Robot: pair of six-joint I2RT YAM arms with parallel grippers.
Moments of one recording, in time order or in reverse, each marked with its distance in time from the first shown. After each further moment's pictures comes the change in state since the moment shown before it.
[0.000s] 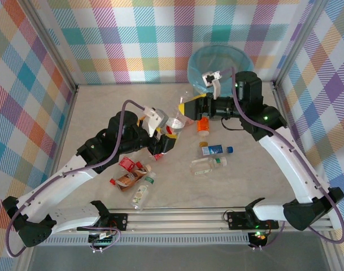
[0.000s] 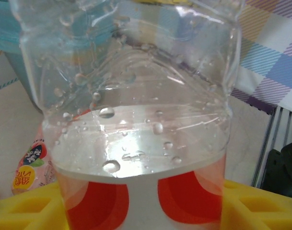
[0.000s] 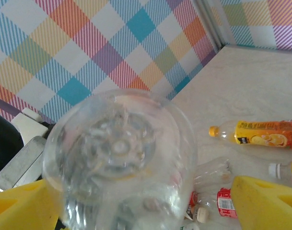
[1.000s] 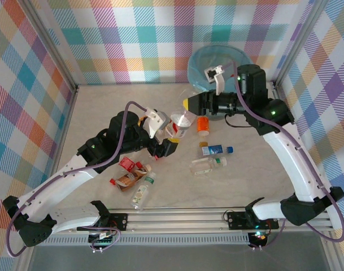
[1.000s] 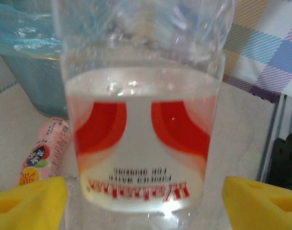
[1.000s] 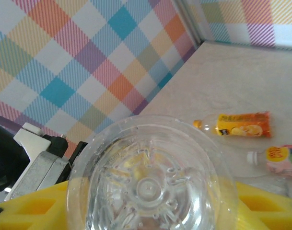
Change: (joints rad) left arm 0.000 0.005 0.000 -0.005 -0.006 0.051; right arm 0.006 0.047 0.216 -0.244 0.117 -0.059
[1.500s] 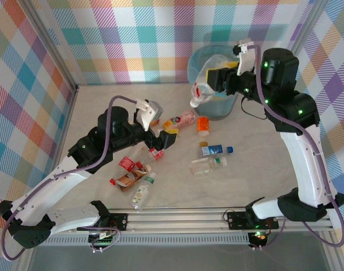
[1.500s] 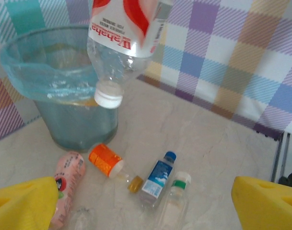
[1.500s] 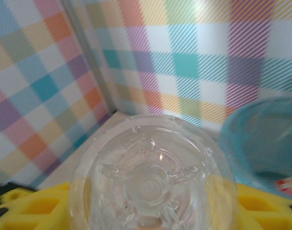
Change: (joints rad) left arm 0.000 -0.023 0.093 0.039 -0.043 -0.030; right arm -0.052 0.053 0.321 -0.077 0.425 -0.211
